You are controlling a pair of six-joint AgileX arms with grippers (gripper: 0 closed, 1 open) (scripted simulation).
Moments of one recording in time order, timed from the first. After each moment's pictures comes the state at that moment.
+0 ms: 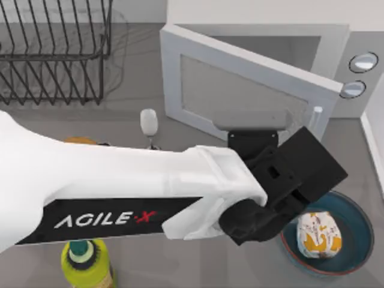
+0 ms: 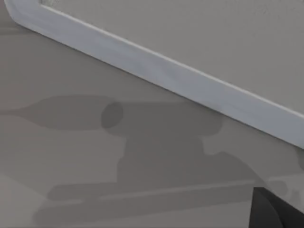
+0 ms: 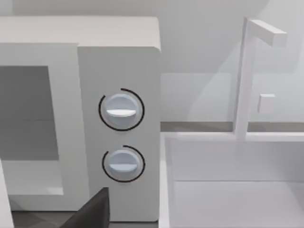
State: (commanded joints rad) left arm -1.12 1.85 1.20 -0.32 -0.69 -0.84; right arm 0.00 0.00 0.00 0.00 0.00 0.00
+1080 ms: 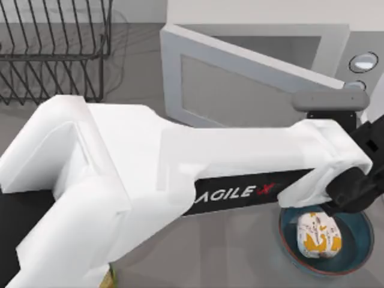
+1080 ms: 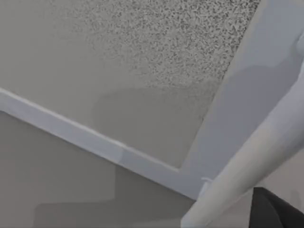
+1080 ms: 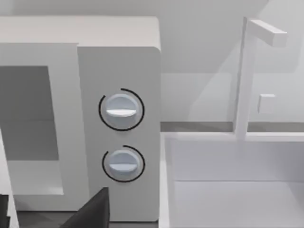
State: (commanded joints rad) left arm -1.15 2.22 1.74 -0.51 -0.70 -0.87; right arm 0.00 0.00 0.00 0.00 0.00 0.00
